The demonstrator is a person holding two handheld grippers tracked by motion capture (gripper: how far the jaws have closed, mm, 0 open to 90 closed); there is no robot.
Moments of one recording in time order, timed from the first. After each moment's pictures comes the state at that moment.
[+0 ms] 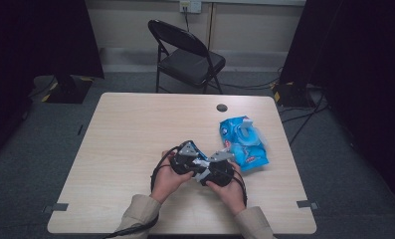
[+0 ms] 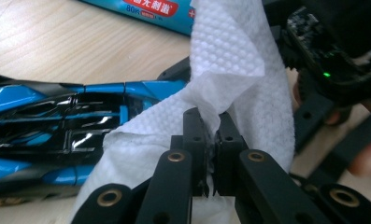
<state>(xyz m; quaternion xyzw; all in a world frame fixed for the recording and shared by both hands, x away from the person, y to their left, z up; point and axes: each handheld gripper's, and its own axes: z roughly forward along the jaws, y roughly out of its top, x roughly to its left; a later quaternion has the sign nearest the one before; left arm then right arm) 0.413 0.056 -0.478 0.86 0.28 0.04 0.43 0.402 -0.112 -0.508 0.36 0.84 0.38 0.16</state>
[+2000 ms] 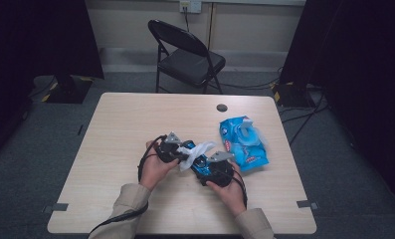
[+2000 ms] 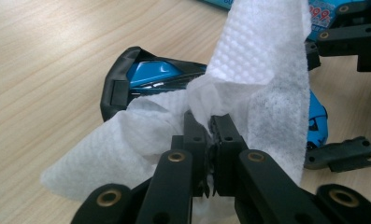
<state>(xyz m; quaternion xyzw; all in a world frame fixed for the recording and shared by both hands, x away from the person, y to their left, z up) 0.448 0.106 -0.475 0.85 0.33 0.08 0.40 0.402 -0.113 -0.508 0.36 0.84 0.38 0.16</state>
